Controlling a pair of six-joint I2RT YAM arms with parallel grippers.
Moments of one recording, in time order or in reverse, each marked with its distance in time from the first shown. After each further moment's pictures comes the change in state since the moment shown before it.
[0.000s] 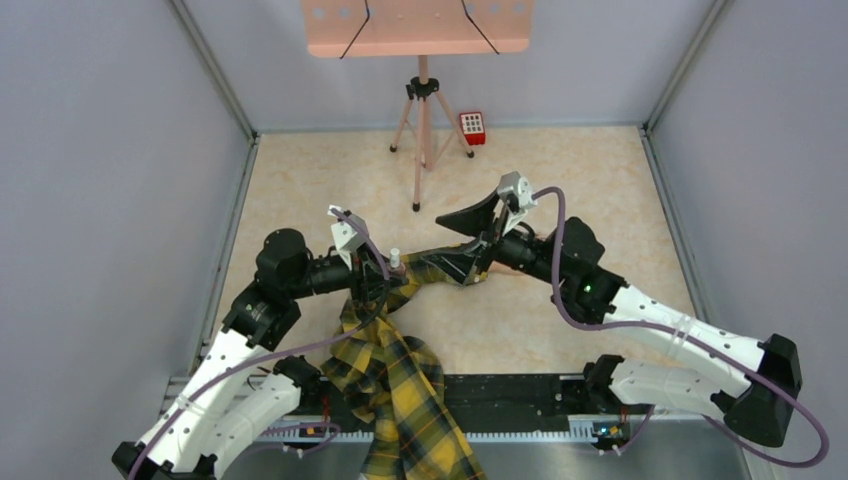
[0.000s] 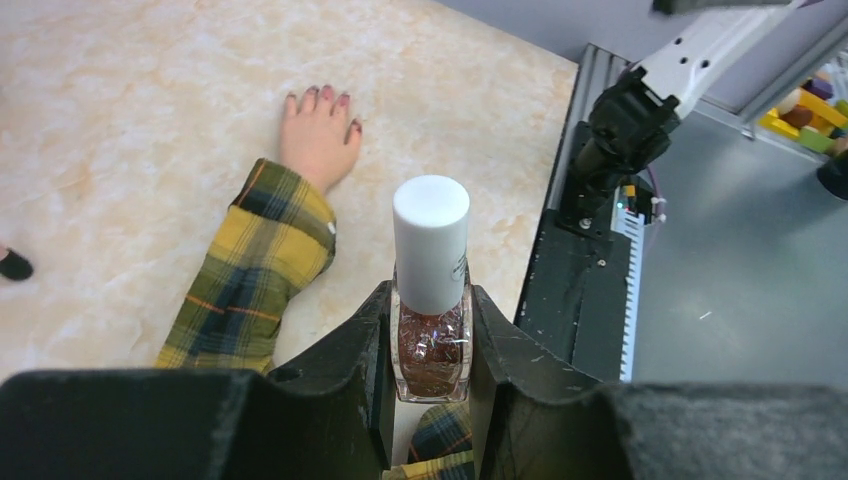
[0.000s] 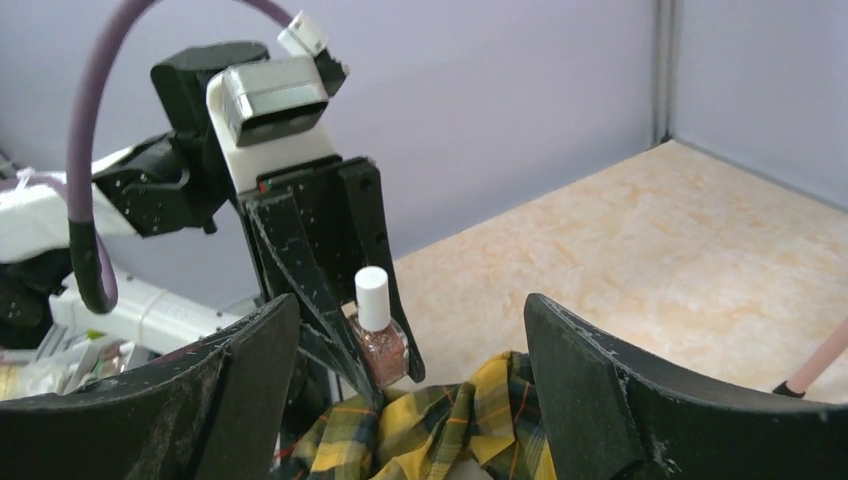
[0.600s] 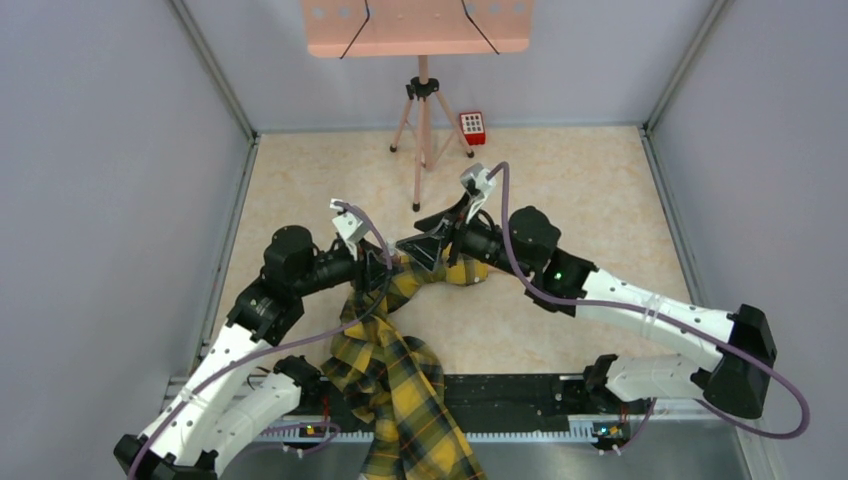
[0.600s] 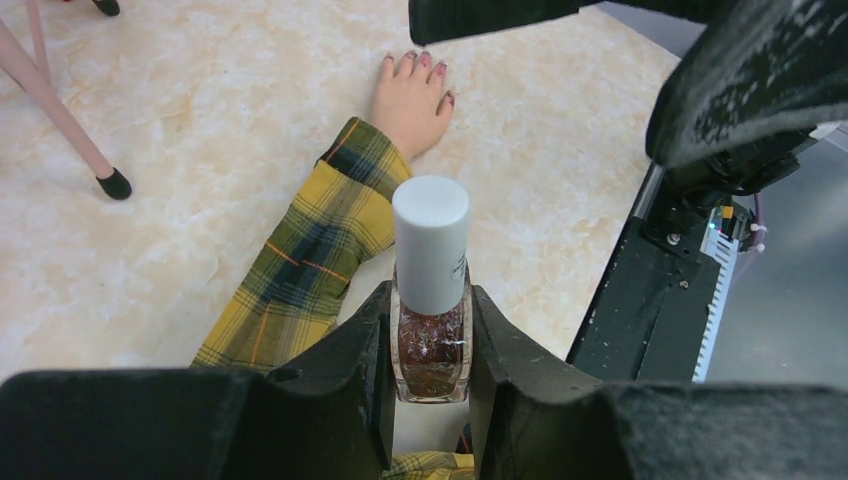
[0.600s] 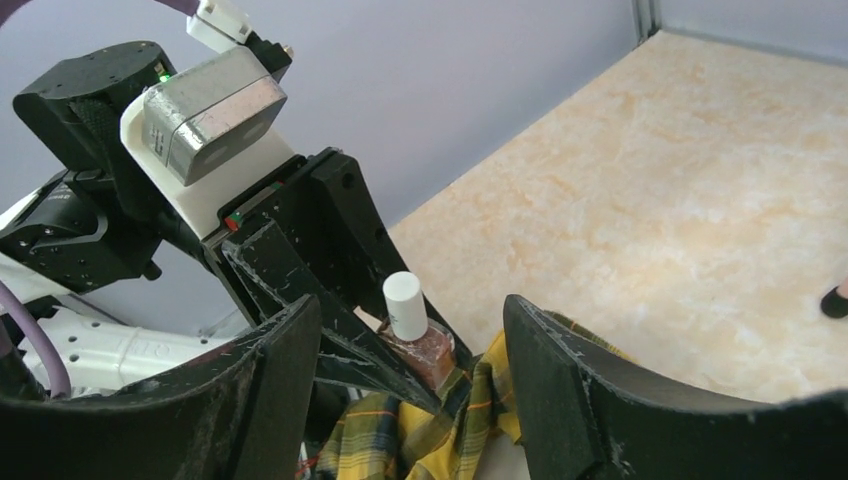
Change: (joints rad) left arm 0.000 0.029 0.000 -0.050 -0.219 0.021; right arm 0.071 0.155 0.127 -0.120 0.193 0.112
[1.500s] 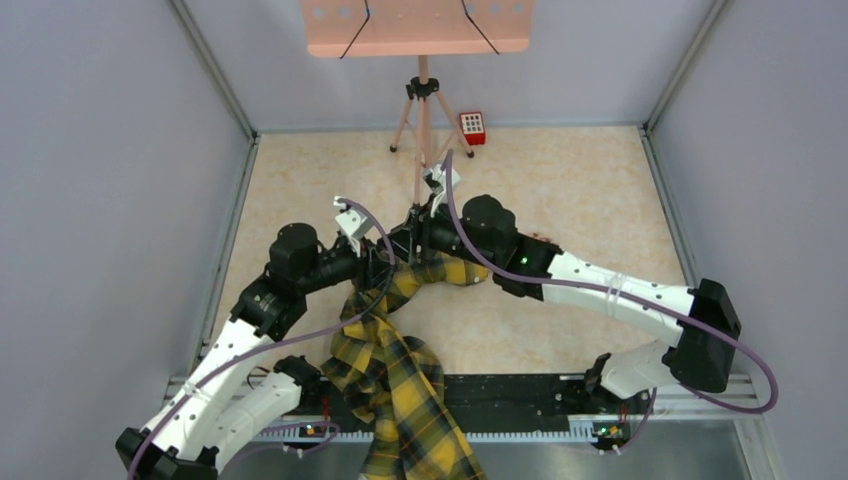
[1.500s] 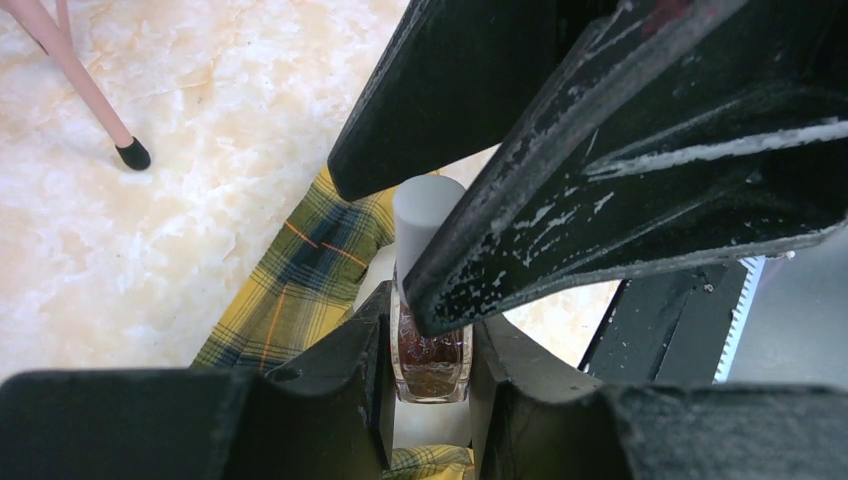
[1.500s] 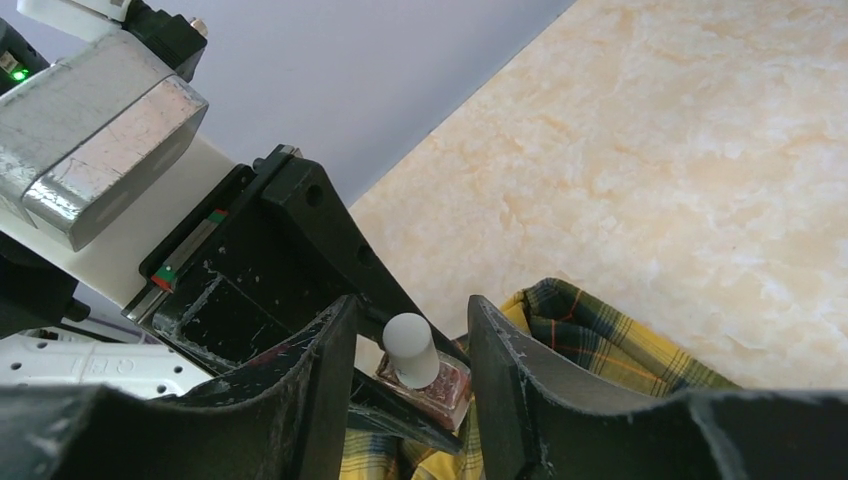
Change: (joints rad) left arm 0.000 0.033 0.000 -0.017 -0.058 0.004; right arm 0.043 0.211 0.183 -0.153 0.058 0.047
